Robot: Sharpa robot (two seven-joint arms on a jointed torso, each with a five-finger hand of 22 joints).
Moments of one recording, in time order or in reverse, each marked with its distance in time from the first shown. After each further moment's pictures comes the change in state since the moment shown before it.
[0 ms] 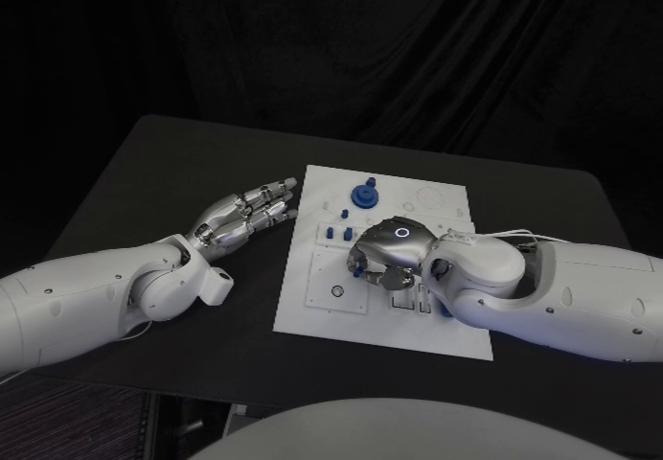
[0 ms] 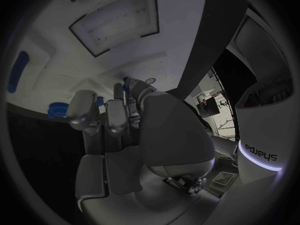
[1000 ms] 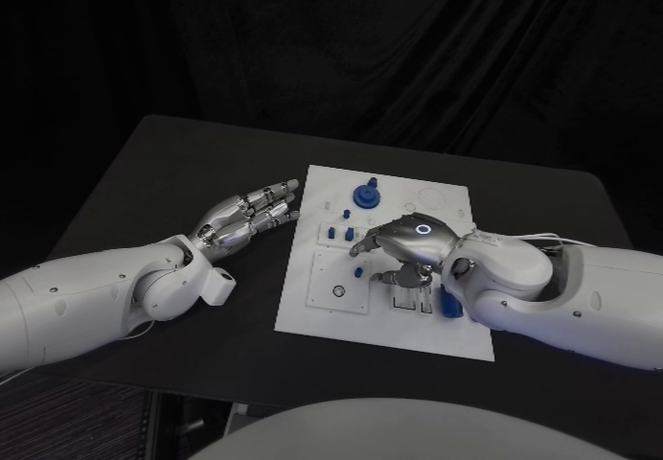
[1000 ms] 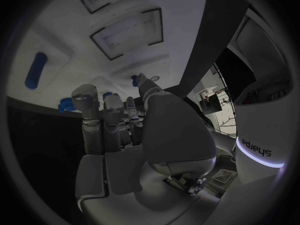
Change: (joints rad) left arm -0.006 0.003 0.000 -0.007 0.000 0.008 0.000; left_hand 0.004 0.004 0.000 0.000 0.000 0.000 0.000 0.000 0.000 0.000 0.000 0.000 0.000 0.000 0.000 0.000 0.000 0.000 0.000 0.000 0.000 -0.002; right arm 0.016 -0.085 -0.002 0.038 0.005 -0.069 0.010; right_hand -0.063 -0.047 -0.142 0.084 -0.199 -0.281 -0.107 -0.072 -0.147 -0.329 0.043 -0.029 0.017 -0.091 0.030 -0.069 -0.105 0.000 -0.078 0.029 -0.177 0.000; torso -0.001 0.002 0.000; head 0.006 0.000
